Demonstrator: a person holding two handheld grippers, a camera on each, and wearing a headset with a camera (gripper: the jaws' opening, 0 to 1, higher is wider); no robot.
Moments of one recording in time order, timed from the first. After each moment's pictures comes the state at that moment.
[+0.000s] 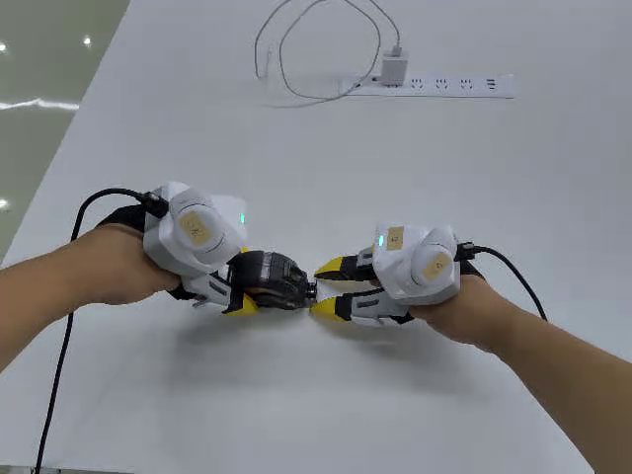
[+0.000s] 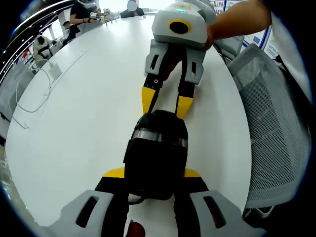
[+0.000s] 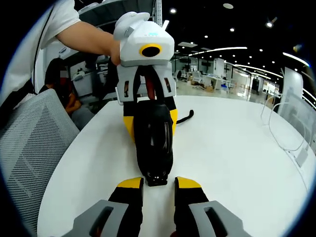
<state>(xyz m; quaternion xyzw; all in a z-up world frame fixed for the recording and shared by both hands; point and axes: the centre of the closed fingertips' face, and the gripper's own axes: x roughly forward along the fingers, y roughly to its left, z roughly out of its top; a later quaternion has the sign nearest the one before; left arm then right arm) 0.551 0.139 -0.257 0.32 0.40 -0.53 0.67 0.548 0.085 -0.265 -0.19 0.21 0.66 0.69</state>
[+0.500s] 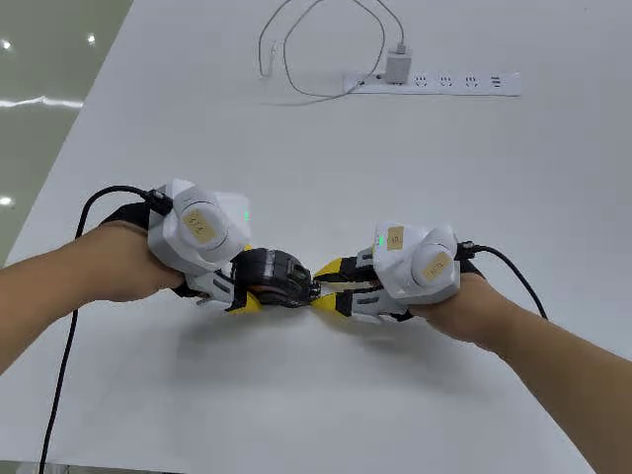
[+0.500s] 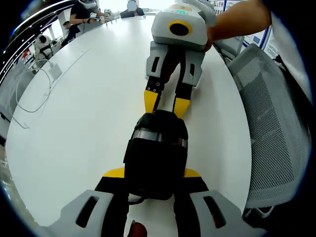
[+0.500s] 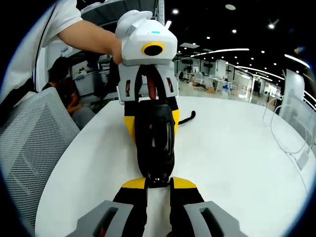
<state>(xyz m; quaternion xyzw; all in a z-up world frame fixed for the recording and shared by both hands) 0.551 0.139 -0.256 0.32 0.40 -0.53 0.67 0.547 0.089 -0.266 -0.19 0.20 0.67 0.69</state>
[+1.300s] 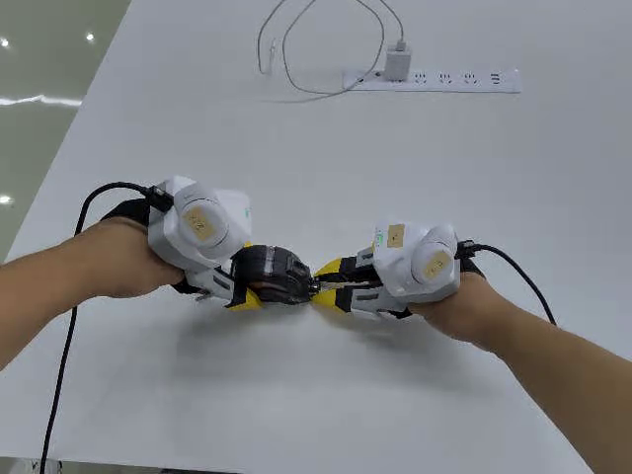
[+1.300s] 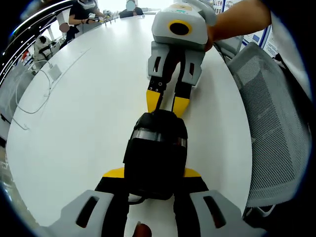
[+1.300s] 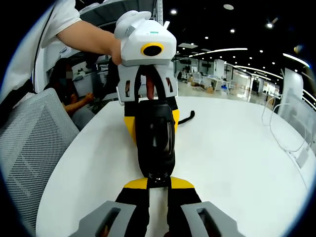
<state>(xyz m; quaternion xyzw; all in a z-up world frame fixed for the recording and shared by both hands) 0.552 0.140 -0.257 0.33 0.40 -0.53 0.67 0.546 0.088 -0.266 -0.19 0.20 0.66 0.69</state>
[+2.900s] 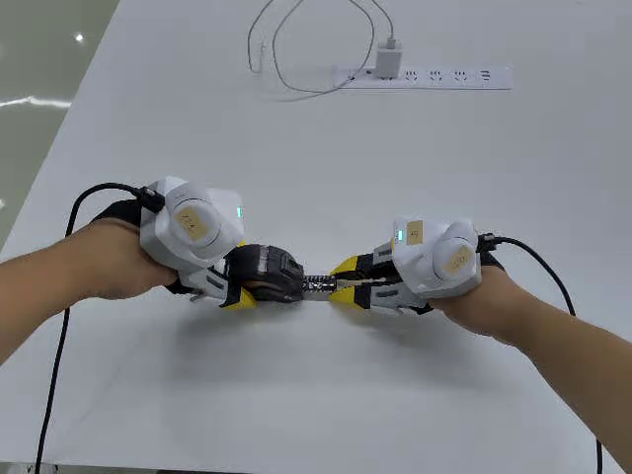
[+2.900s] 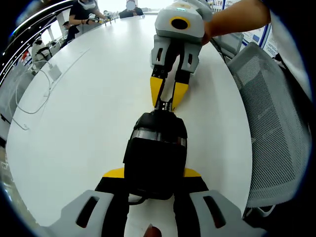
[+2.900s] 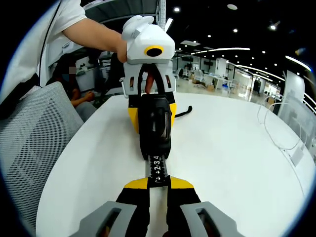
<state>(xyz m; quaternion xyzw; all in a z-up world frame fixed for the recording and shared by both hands) 0.551 0.139 -0.256 0.33 0.40 -0.53 0.67 0.547 0.057 -0.265 -0.21 0.21 0.66 0.69</state>
